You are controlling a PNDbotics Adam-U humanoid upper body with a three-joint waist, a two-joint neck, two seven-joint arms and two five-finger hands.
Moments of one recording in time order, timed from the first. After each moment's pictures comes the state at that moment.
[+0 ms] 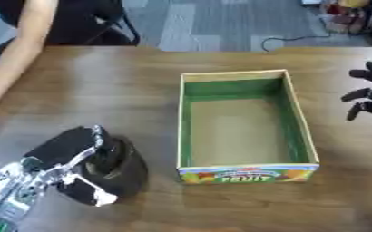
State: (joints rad) left arm -0.31 0.60 -0.28 -1.71 -0.75 -0.12 -0.25; right arm -0.29 -0.53 -0.11 -1.65 -0.33 -0.25 0.46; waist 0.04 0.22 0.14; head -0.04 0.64
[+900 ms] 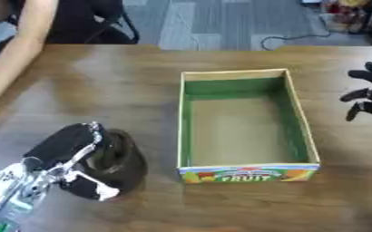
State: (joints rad) left arm -0.31 0.59 -0.28 -1.70 -0.78 -0.10 -0.19; right arm -0.29 -0.53 -0.11 -1.65 -0.33 -0.25 0.46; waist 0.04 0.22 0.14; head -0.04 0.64
